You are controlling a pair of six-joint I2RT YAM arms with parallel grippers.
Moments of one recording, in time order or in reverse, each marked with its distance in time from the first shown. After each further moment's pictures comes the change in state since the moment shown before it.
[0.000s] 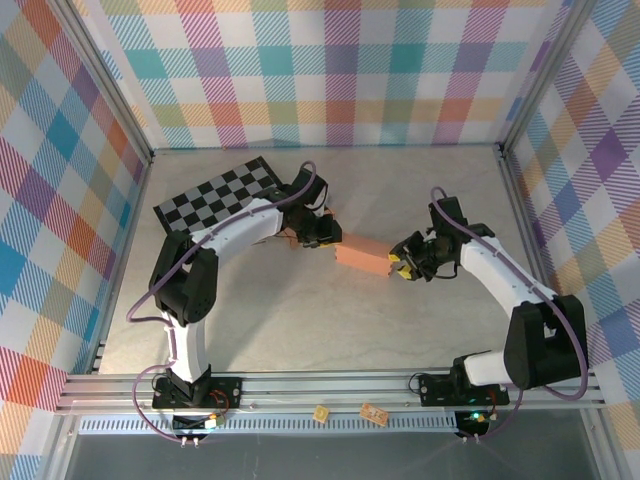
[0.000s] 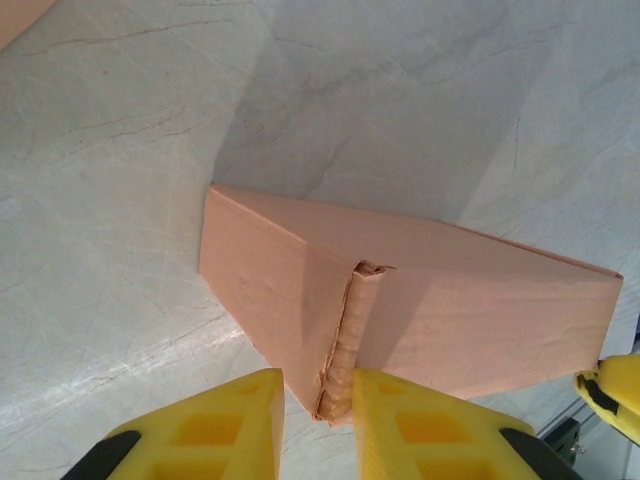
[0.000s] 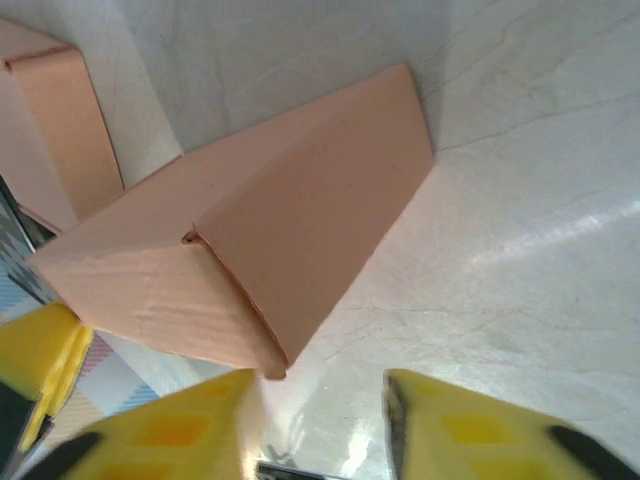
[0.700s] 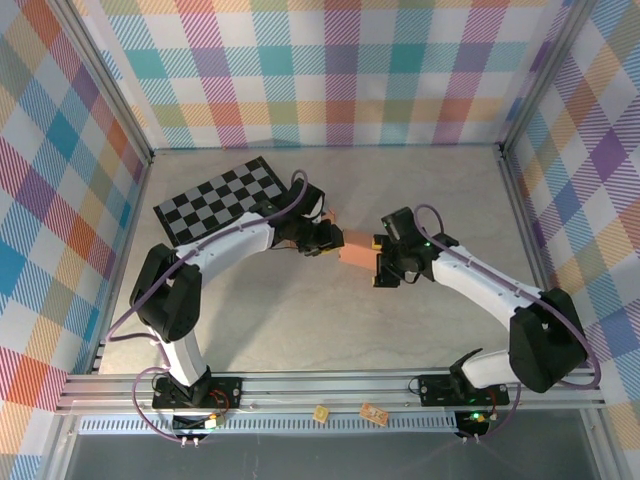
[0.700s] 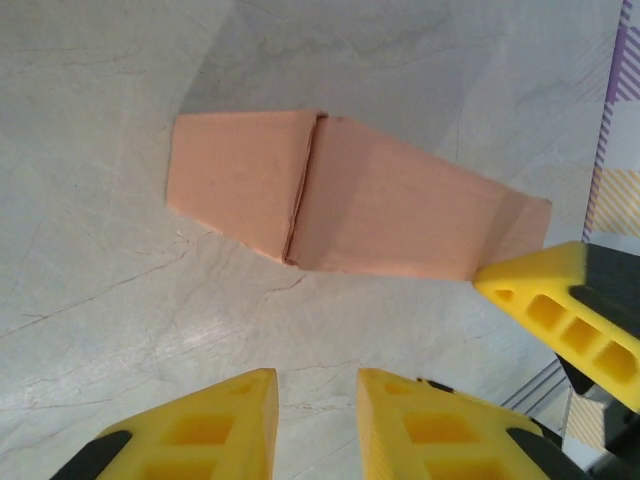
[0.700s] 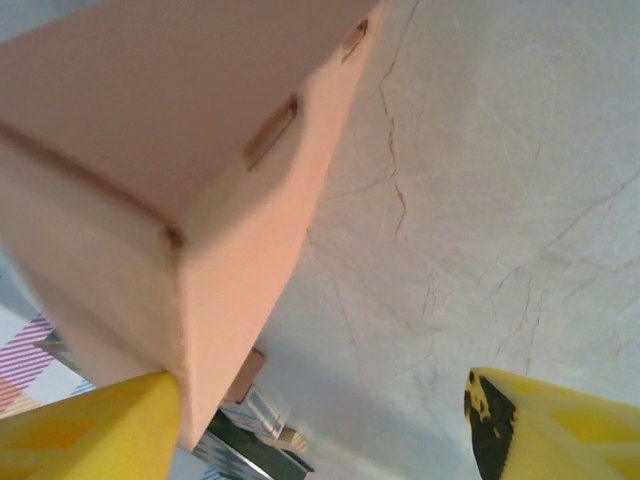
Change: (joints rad) left arm -0.039 -0.145 -0.167 0.136 0.003 -0.153; right arm 0.336 0.034 -0.021 0.211 0.406 1.025
